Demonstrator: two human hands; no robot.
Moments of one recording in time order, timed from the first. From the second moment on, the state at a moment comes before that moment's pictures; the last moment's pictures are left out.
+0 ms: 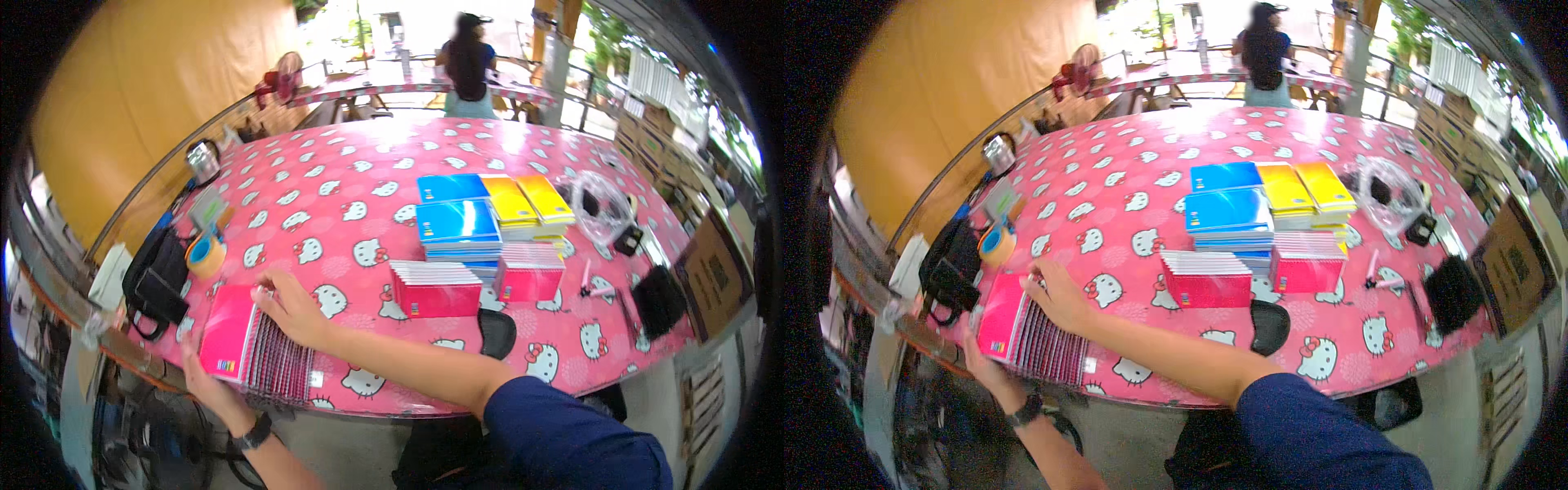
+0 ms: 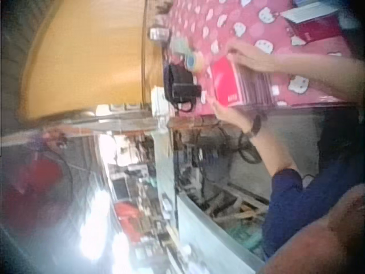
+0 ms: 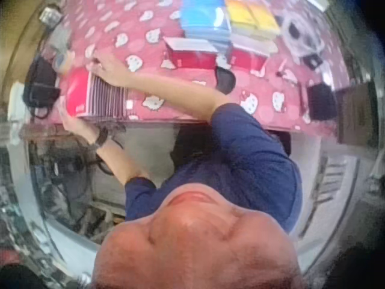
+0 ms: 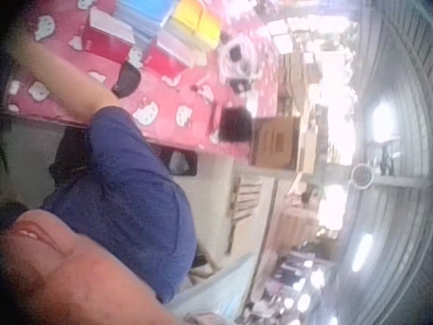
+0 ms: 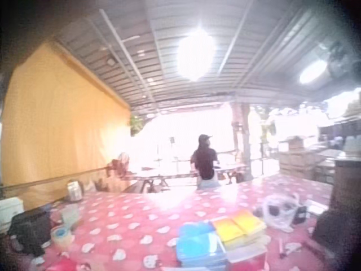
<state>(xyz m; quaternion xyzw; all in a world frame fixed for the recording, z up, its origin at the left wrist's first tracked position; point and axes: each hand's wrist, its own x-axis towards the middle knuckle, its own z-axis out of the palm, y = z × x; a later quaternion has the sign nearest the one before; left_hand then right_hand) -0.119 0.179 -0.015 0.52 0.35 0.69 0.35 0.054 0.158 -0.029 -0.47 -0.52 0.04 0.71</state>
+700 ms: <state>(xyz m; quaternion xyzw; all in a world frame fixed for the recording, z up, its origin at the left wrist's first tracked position) 0.055 -0.023 -0.024 0.76 0.04 0.48 0.43 0.342 -0.151 -0.068 -0.73 -0.53 -0.28 0.32</state>
